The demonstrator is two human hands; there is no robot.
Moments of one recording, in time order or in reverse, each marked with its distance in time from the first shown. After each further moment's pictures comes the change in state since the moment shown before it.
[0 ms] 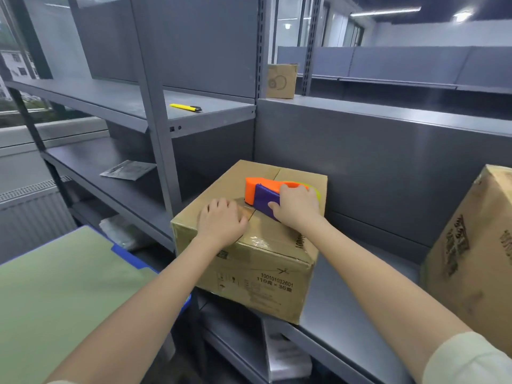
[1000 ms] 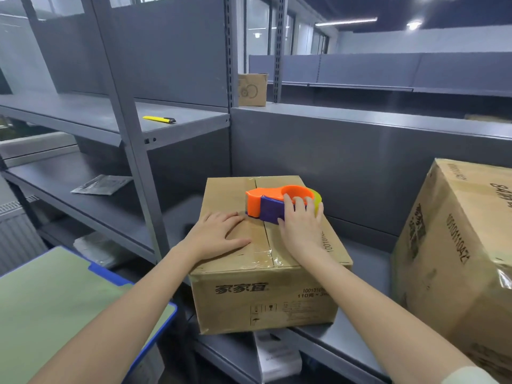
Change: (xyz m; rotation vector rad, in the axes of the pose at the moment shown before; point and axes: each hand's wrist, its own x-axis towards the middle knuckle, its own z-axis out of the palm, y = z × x) left_hand -0.008 0.001 -0.011 -0.147 -0.269 0.379; right_hand -0.053 0.035 0.024 0.015 0.204 0.161
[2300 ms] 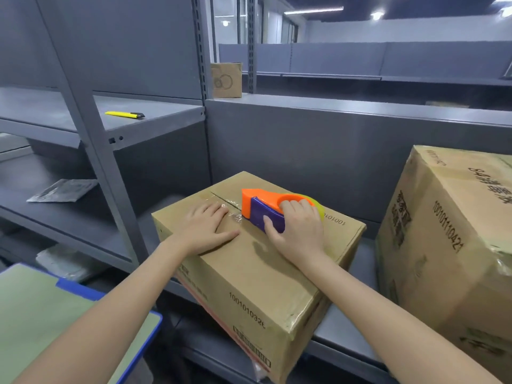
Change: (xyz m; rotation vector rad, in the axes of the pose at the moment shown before) left_hand 0.036 -0.016 0.010 0.115 -0.008 -0.017; right_hand -0.024 0.002 -0.019 0.153 0.315 -0.040
